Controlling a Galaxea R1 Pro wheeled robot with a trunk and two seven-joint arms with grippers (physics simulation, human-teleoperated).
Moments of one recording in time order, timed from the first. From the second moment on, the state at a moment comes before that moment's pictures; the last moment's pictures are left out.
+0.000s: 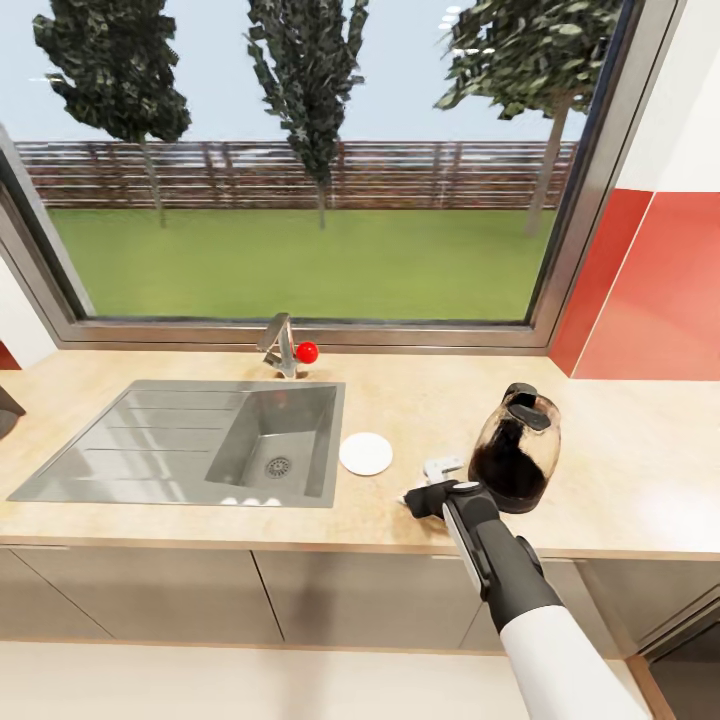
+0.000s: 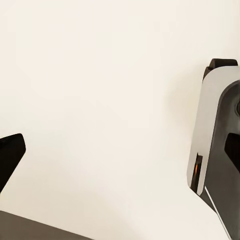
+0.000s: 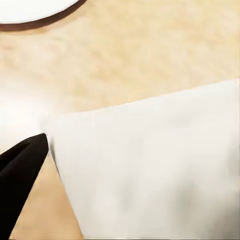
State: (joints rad) left arm -0.12 0.18 0.06 -0.16 -0.02 -0.03 0.09; right arm -0.65 0.12 0.11 -1.04 0.18 0.76 0.12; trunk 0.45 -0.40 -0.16
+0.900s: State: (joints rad) left arm -0.12 0.18 0.06 -0.16 -0.02 -0.03 0.09; right arm -0.65 0.12 0.11 -1.04 0.18 0.76 0.12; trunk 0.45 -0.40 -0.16
